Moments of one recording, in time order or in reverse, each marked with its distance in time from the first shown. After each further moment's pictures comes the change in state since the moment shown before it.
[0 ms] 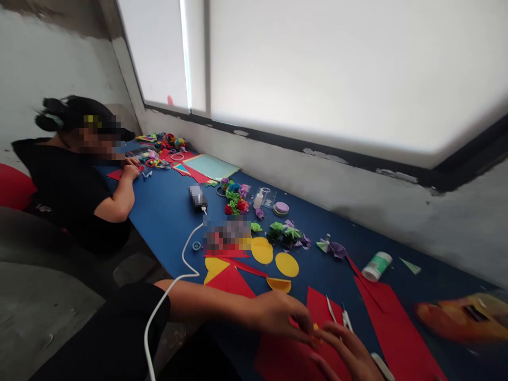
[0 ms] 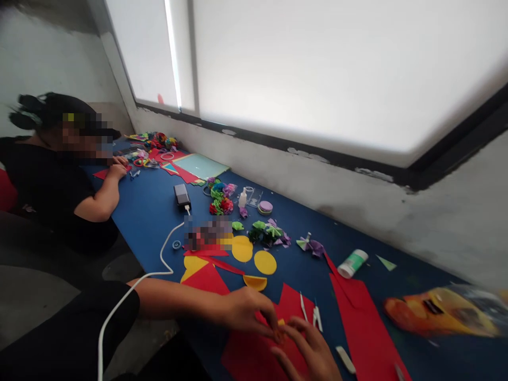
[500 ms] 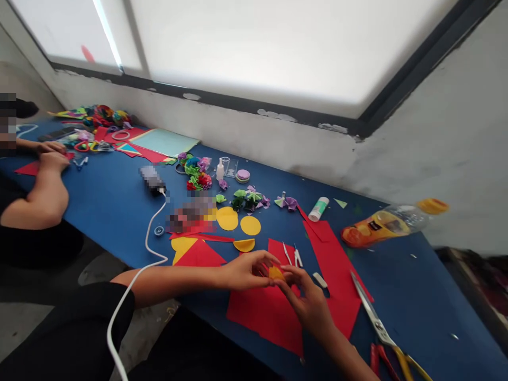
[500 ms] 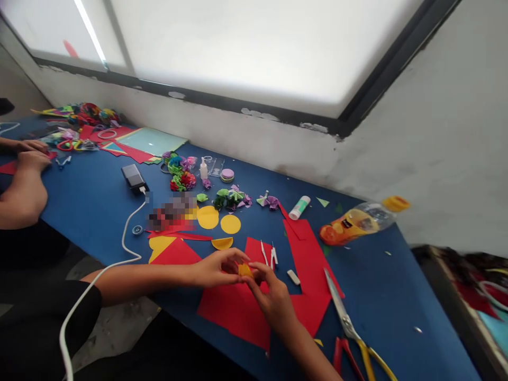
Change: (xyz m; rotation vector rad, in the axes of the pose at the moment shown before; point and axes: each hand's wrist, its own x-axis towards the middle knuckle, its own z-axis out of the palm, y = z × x) left_hand -0.011 0.013 0.008 -0.620 0.022 -0.206; right_hand 0.006 -0.043 -0.003 0.328 0.099 0.380
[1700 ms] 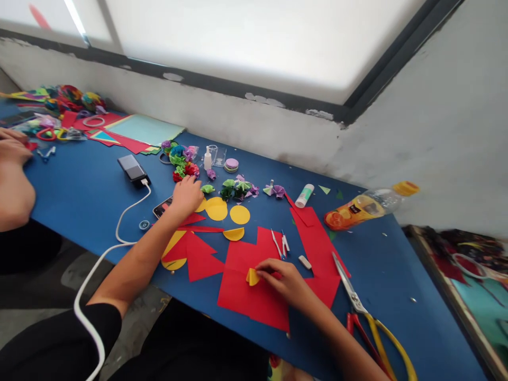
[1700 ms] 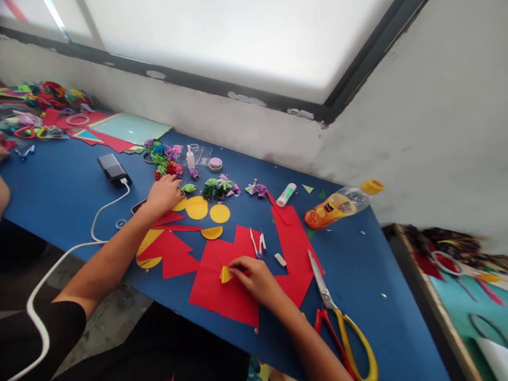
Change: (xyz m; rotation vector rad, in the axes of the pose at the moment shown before) left_hand 0.012 0.067 -0.128 1.342 0.677 -0.255; right_hand 0.005 0.005 -0.002 0.054 -0.421 0.125
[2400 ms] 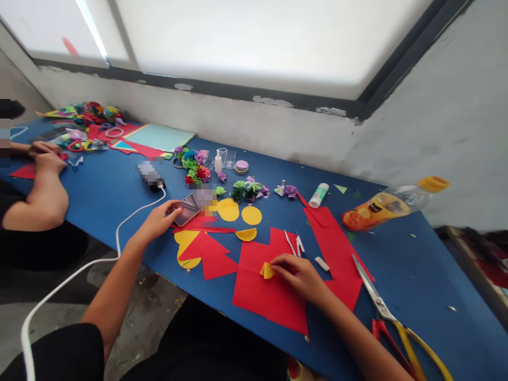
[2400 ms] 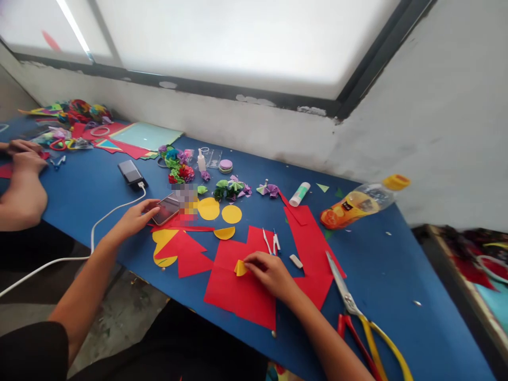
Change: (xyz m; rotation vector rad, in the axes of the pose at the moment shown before) left_hand -0.070 -0.105 -0.017 -0.331 -0.057 -0.158; right_hand 0.010 0.008 -0.001 0.063 0.057 -0.006
